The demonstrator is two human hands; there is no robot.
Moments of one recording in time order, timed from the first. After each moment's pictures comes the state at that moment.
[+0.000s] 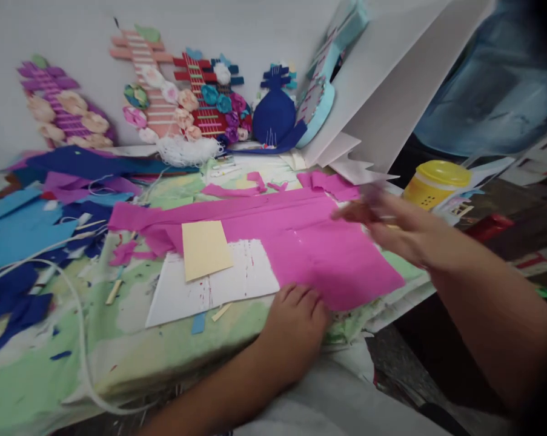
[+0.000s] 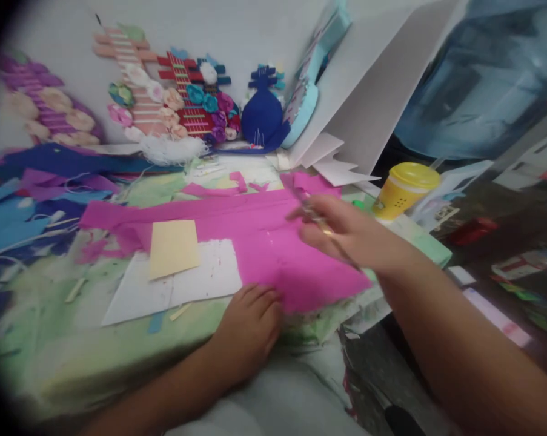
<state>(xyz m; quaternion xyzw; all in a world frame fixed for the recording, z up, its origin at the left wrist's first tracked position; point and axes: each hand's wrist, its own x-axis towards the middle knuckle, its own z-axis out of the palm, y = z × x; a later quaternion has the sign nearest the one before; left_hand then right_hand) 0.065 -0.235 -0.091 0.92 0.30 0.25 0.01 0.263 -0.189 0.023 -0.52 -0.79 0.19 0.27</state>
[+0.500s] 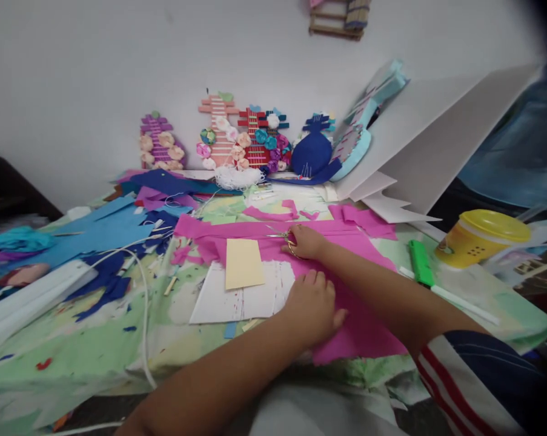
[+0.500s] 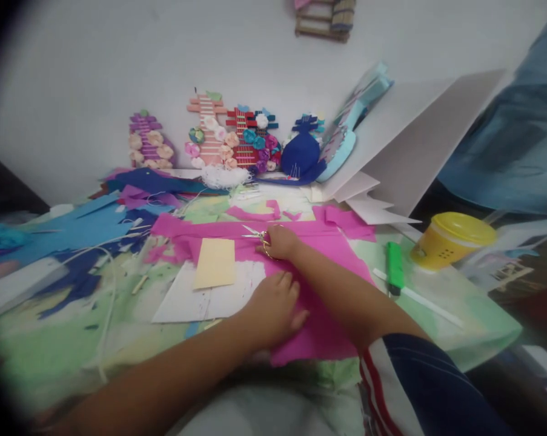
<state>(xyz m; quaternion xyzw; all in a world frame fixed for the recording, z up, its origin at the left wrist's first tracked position) 0.071 -0.189 -0.050 0.90 0.44 0.08 0.02 0.149 -0.037 -0.062 -0.50 -0.86 0.02 0.09</state>
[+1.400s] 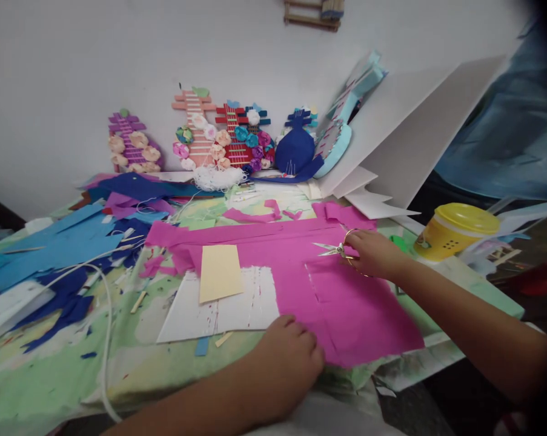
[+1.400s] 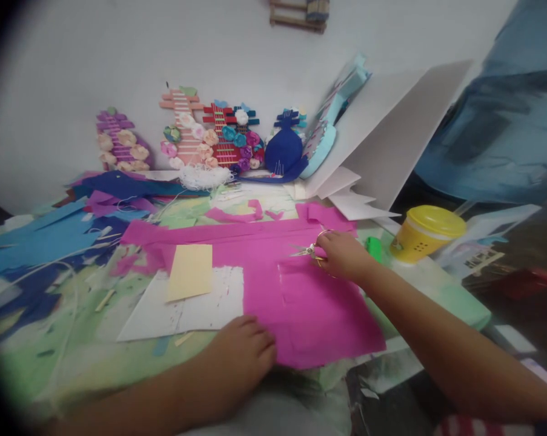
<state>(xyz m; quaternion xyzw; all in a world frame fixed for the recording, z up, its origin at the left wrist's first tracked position) 0.052 -0.220 -0.052 0.97 0.23 0.02 0.01 0.303 -0.099 -0.027 -0.51 -0.85 -0.12 0.01</state>
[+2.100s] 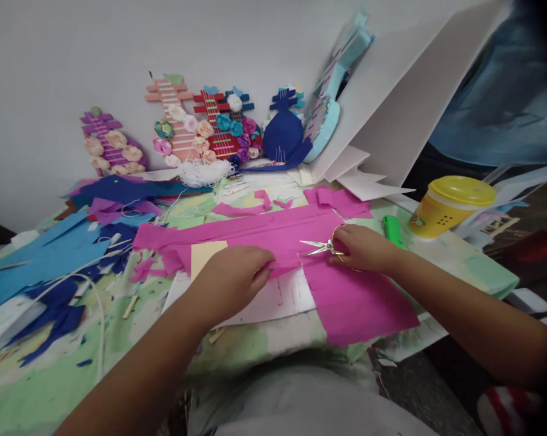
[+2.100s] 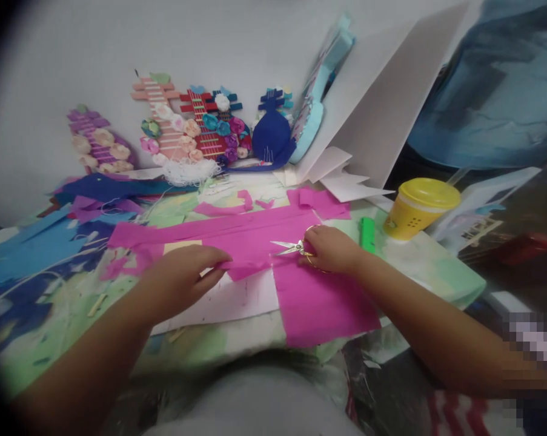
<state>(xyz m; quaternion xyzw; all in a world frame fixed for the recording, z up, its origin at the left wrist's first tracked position) 0.021 -0.162 0.021 0.90 0.43 0.08 -0.01 0.297 -0.112 -0.036 -0.51 -0.86 -0.03 0.01</state>
